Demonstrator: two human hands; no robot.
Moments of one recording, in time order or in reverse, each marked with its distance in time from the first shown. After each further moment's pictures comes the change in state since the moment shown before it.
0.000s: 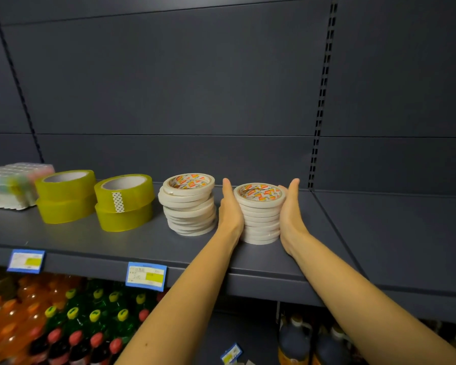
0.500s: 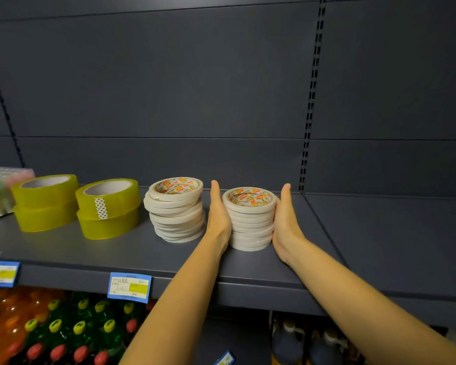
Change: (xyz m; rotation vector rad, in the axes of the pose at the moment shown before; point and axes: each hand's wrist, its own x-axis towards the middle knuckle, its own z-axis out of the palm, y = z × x) left_hand 0.013 -0.005 -0.003 -0.136 -0.072 -0.023; right_hand -0.002 -0.003 -0.011 -0.013 -0.060 0.048
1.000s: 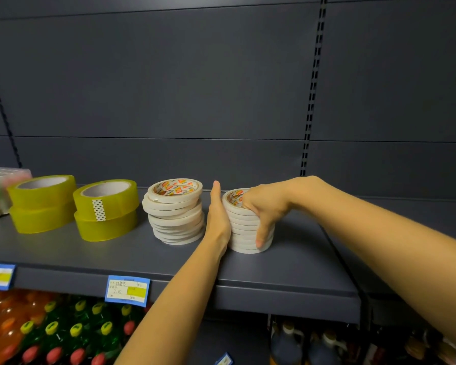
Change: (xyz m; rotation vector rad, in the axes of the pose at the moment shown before) left_hand 0.006 -0.002 -0.004 0.002 -0.010 0.056; right_hand 0.003 -0.085 0.024 -1.849 -0.905 -0.329
